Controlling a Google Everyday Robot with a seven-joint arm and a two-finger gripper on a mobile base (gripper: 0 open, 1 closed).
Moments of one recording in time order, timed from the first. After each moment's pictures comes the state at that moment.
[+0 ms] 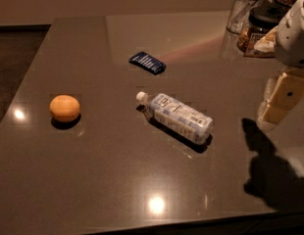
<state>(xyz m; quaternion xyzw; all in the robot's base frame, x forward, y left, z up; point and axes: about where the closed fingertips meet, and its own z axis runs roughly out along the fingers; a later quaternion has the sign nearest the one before) 0.438 -0.217 0.976 -0.60 0.78 -0.03 0.16</state>
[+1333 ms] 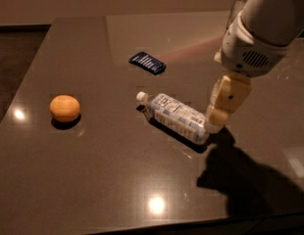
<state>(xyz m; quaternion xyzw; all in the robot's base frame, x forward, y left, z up) 0.447 -0.140 0.953 -0.58 0.80 0.02 0.15</state>
